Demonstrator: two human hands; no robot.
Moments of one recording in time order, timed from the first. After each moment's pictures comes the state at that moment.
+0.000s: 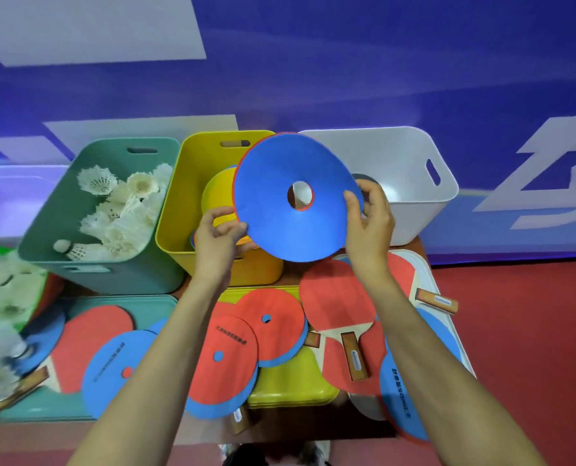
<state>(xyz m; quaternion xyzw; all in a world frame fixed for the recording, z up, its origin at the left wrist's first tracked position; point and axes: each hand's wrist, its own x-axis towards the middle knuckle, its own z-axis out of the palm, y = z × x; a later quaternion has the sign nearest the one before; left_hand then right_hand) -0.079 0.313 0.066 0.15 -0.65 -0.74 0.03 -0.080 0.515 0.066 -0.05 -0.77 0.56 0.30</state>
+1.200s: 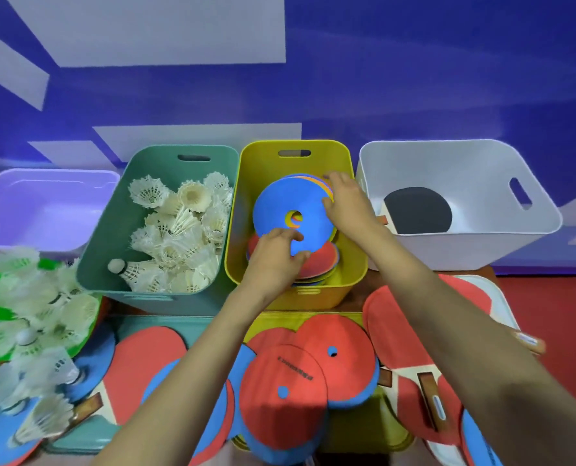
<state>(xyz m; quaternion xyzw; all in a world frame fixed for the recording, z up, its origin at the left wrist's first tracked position) -0.142 0.242 0.053 -0.05 -0.95 -0.30 -0.07 -0.237 0.398 0.037 0.07 -0.97 0.23 0.05</state>
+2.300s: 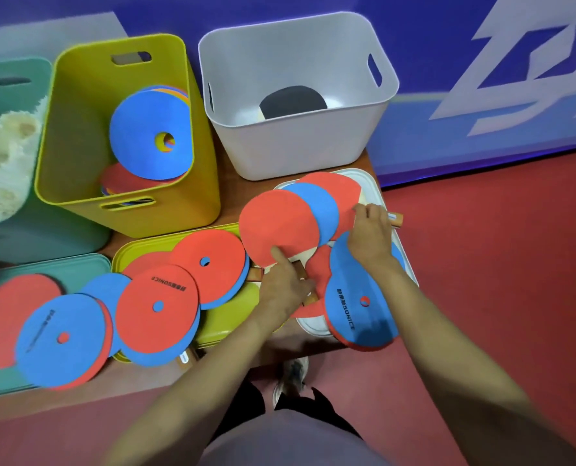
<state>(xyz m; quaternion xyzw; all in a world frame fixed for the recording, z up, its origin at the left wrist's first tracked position) 0.039 0.479 -0.058 0.04 -0.92 -0.29 -0.26 -0.001 0.653 -0.093 -0.17 -0.98 0.13 -0.04</state>
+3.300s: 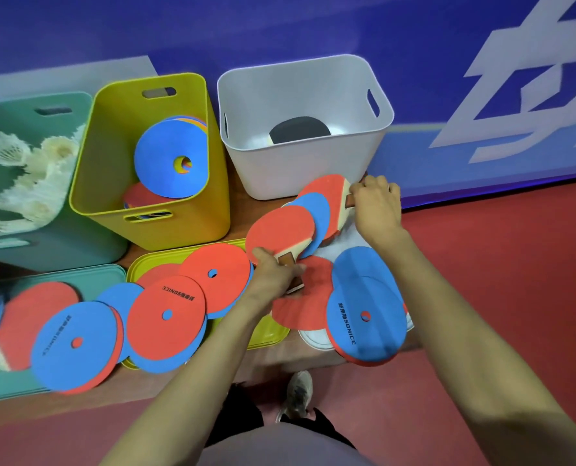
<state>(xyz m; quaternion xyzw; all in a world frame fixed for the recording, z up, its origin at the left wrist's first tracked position) 0.018 0.461 -0.014 0.19 -0.74 -0.57 -0.30 -0.038 0.653 0.004 -0.10 -0.99 0.02 0.00</state>
